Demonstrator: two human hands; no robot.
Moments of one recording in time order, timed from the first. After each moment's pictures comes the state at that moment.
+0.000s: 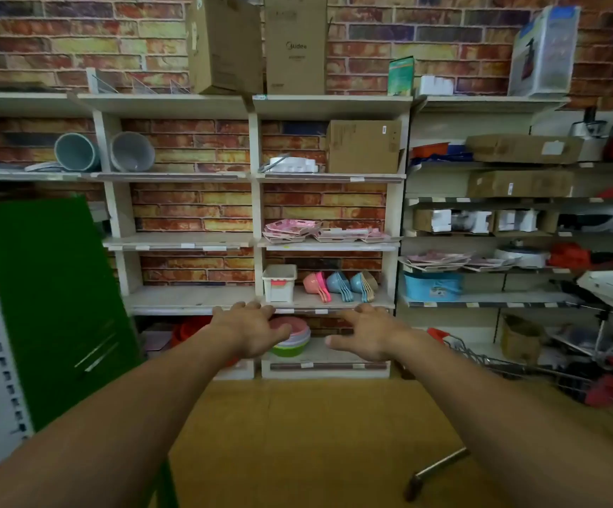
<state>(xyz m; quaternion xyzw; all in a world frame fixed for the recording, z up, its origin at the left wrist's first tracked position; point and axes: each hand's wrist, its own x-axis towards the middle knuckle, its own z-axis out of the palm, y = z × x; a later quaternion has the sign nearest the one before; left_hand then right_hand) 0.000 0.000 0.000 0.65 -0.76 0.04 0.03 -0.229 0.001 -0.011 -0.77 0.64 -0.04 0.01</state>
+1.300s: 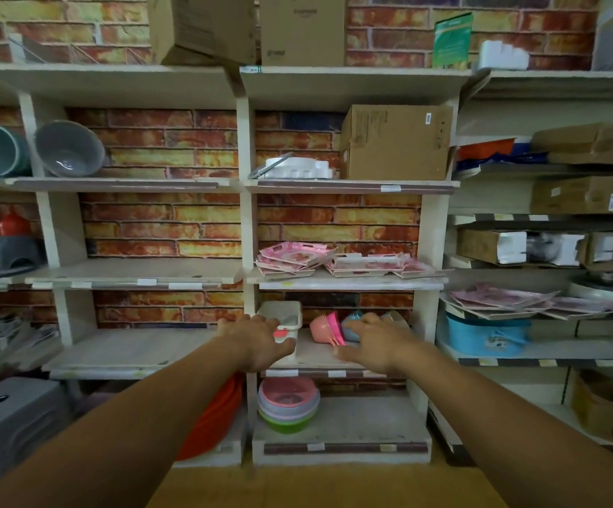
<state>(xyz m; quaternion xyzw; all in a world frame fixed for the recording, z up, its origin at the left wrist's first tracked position) 0.013 -0.580 0.006 0.64 -0.77 0.08 -0.01 -0.219 -0.579 -0.002 -0.76 0.65 -0.03 0.00</state>
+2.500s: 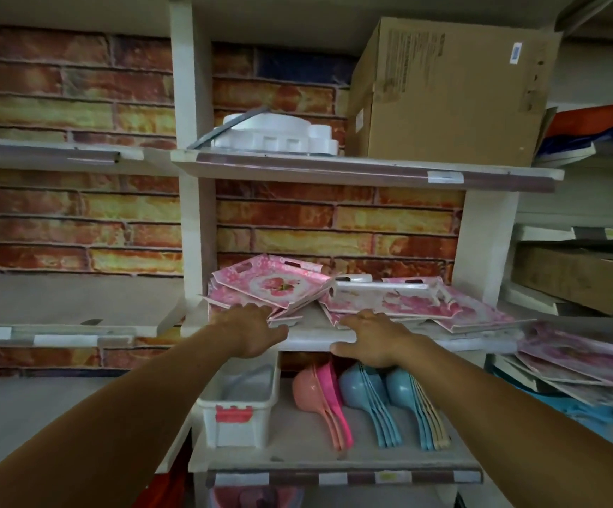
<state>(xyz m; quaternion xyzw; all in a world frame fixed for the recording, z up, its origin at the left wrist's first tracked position) -0.037 -1.184 0.009 0.64 -0.76 0.04 0.05 -0.278 -1.169 0.004 -0.77 0.64 -0.03 0.01</state>
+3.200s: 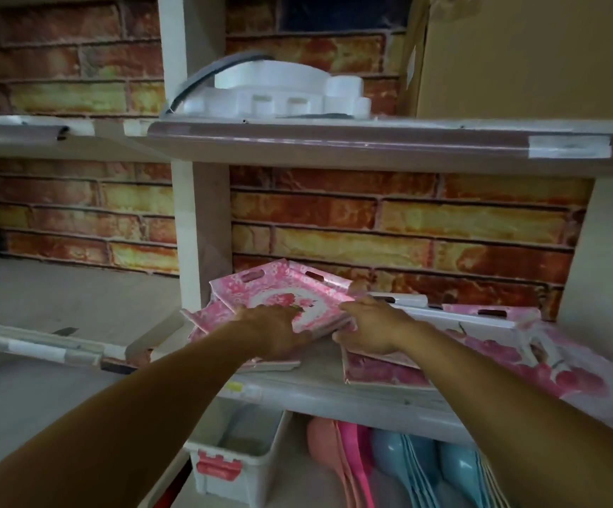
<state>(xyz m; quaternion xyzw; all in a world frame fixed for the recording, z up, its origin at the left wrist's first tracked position) -0.128 -1.391 0.004 0.68 -0.73 0.02 0.01 -0.329 -1.453 0.003 -0.84 0.54 -0.03 0.00</state>
